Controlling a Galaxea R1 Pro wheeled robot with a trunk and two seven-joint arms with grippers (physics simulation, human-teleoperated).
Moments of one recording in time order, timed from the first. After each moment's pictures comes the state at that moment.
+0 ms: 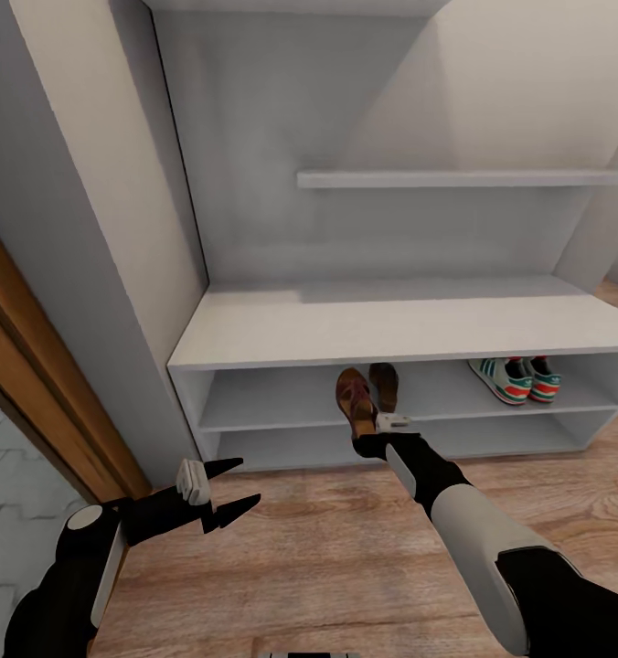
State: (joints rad) left arm -0.34 0.01 0.24 -1.39 -0.08 0.27 -1.30; right arm -0.94 0.09 0.09 -0.39 -0.09 0.40 -0.02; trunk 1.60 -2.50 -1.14
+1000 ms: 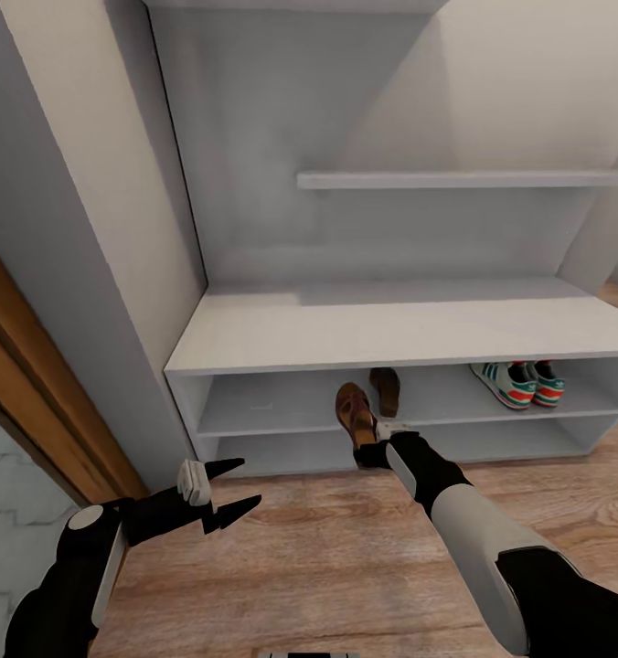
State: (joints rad) left arm -0.34 0.01 0.23 -1.39 -0.08 0.27 -1.30; right arm -0.94 0.09 0.09 -0.39 -0.09 0.55 -0.02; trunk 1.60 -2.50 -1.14
